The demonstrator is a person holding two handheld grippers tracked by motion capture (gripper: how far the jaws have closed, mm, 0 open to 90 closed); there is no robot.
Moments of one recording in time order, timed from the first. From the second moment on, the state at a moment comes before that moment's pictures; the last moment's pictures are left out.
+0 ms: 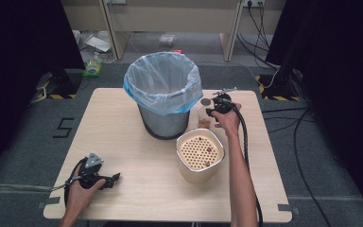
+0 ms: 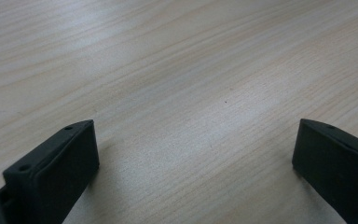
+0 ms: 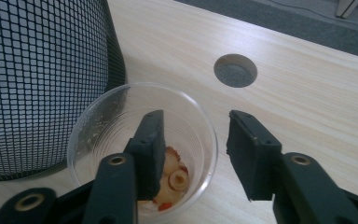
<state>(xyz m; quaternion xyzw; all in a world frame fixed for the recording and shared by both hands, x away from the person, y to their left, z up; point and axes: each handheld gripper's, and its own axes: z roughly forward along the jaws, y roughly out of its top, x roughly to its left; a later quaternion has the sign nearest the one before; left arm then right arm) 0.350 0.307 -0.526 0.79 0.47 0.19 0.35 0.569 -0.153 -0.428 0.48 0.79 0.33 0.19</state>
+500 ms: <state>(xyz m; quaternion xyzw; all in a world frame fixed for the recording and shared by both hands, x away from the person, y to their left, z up) 0.350 0.307 -0.526 0.79 0.47 0.19 0.35 0.570 -0.152 -0.437 0.49 0.81 0.29 0.17</state>
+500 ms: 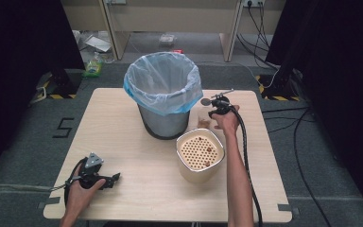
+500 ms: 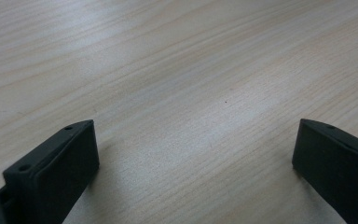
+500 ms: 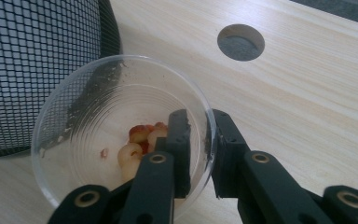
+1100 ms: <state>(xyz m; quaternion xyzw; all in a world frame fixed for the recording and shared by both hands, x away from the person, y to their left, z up) 0.350 0.307 -0.526 0.79 0.47 0.19 0.35 0.549 -0.163 -0.398 0.44 0.80 0.34 0.20</state>
